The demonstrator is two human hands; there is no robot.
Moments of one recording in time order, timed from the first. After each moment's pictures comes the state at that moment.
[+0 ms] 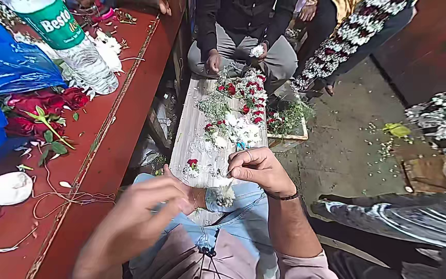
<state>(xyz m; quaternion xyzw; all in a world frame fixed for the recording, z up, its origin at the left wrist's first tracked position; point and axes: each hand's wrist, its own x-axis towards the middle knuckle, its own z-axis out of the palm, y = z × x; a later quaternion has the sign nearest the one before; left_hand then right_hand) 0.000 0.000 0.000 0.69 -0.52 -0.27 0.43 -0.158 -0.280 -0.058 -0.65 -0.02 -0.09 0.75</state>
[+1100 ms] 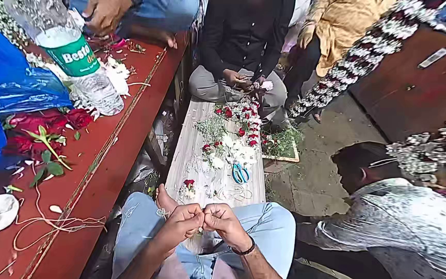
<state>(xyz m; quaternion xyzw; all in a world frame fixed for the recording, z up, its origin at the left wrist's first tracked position) -0.047 -0.038 -0.128 0.41 -0.16 -0.61 0.66 -0.177 -0.185 -0.153 -0.43 0.06 -0.06 0.90</state>
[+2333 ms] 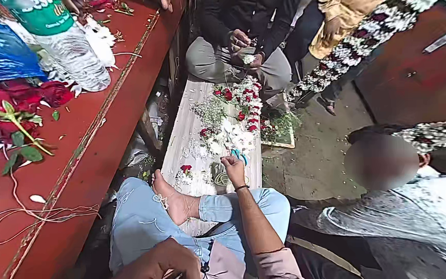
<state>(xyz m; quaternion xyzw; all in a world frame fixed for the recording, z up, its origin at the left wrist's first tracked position) -0.044 0.007 -0.035 0.33 -0.39 -0.58 0.63 -0.157 -0.314 -0.304 -0.74 0.47 -0.11 0.47</state>
